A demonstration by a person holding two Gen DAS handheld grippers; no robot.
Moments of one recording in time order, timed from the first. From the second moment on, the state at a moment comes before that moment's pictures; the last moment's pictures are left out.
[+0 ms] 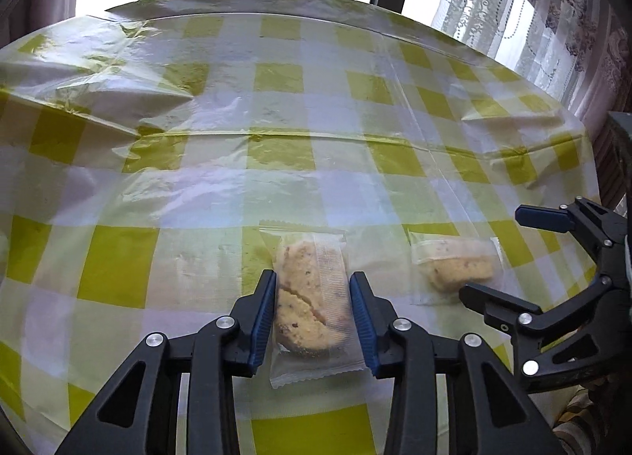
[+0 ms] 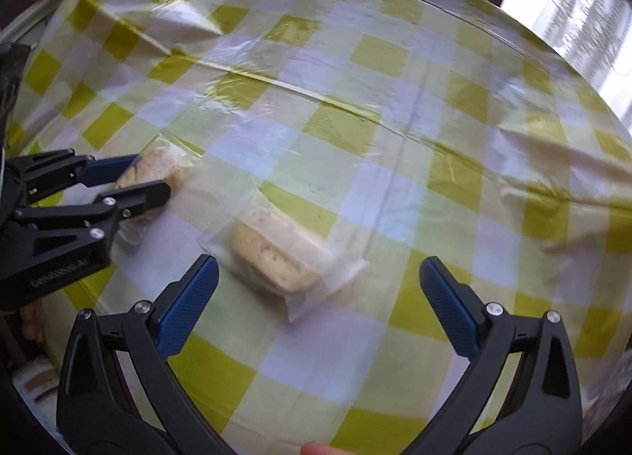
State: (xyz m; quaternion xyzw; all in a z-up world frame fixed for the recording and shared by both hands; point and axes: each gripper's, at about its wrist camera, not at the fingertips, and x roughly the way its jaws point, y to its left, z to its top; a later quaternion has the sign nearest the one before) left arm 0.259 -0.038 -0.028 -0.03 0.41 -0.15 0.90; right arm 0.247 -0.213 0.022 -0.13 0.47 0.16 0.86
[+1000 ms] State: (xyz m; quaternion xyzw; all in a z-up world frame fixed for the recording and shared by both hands) left arm 0.247 -0.029 -0.028 -0.05 0.41 -0.17 0.90; right arm 0.248 -0.208 0.013 -0.07 0.52 0.20 0.83
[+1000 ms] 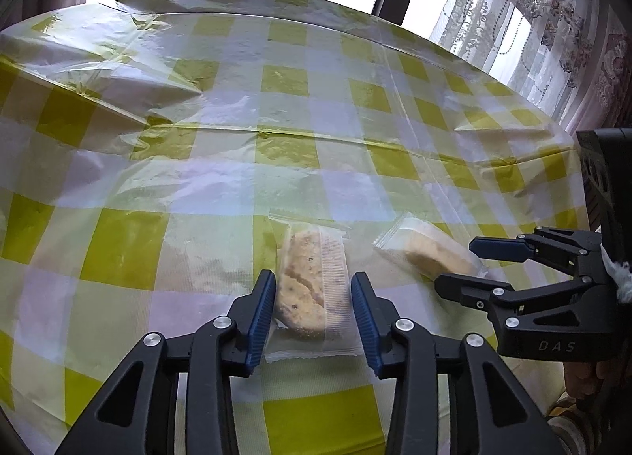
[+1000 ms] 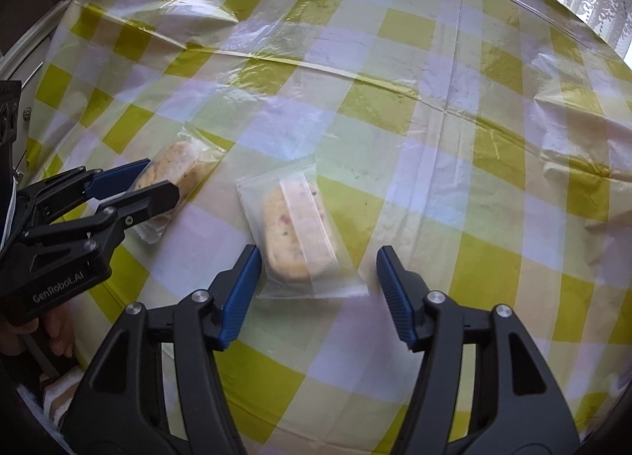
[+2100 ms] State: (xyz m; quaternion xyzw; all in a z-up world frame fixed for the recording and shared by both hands) left arm 0.208 -0.048 0.007 -0.04 0.37 -0.21 0.91; right arm 0.167 -0.249 0.047 0.02 0.48 0.09 0.87
